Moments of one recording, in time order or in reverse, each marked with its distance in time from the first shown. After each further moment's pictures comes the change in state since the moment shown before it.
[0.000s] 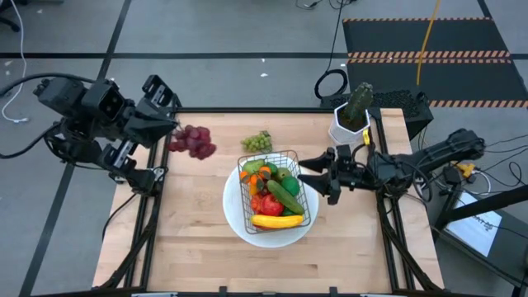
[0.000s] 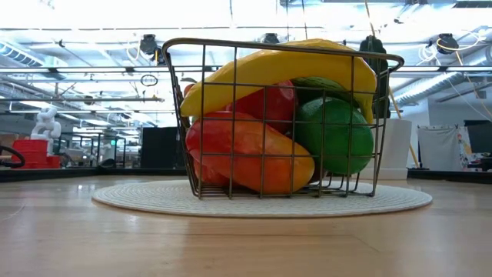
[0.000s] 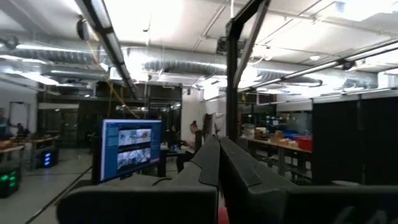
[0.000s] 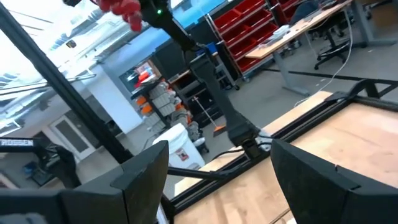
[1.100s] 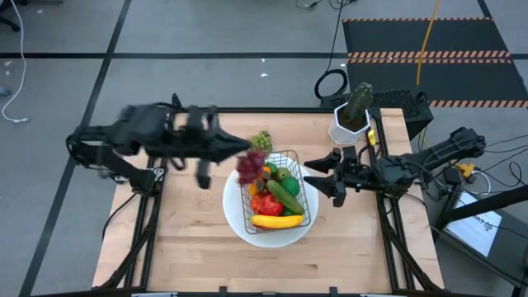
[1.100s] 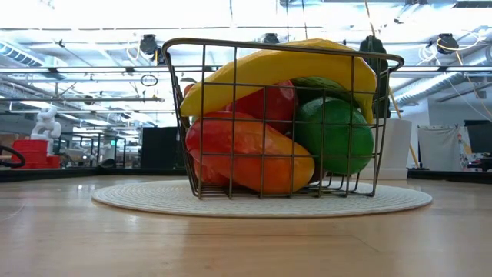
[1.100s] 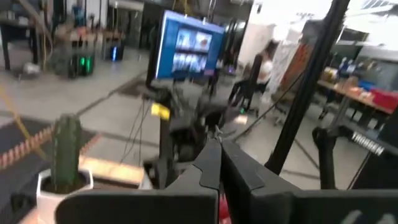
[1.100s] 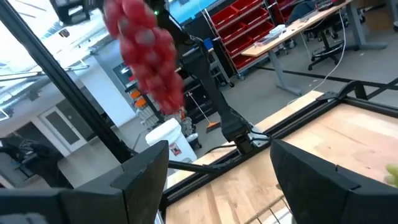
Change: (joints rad) left arm 0.009 0.193 0.000 -0.211 -0.260 -0.182; right arm 0.047 -0.039 0.000 -0.069 0.050 -0.027
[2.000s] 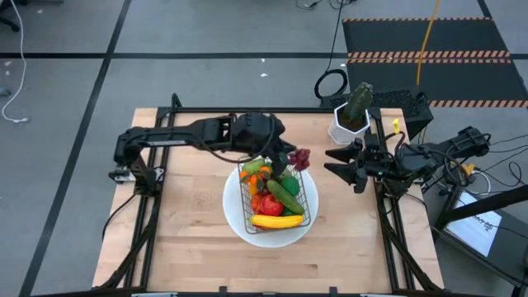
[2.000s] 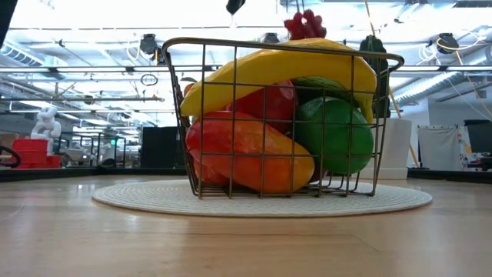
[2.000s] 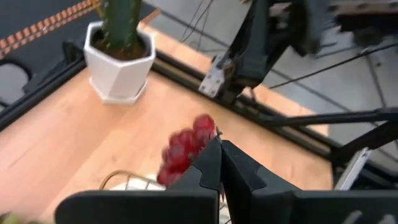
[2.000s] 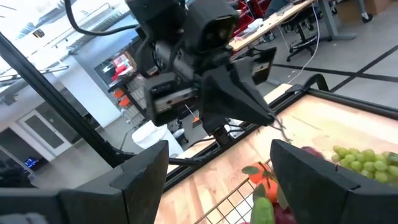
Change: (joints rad) left arm 0.248 0.375 0.000 -0.156 0.116 -0.219; right arm 0.000 -0.226 0.000 -0.307 0.049 0.073
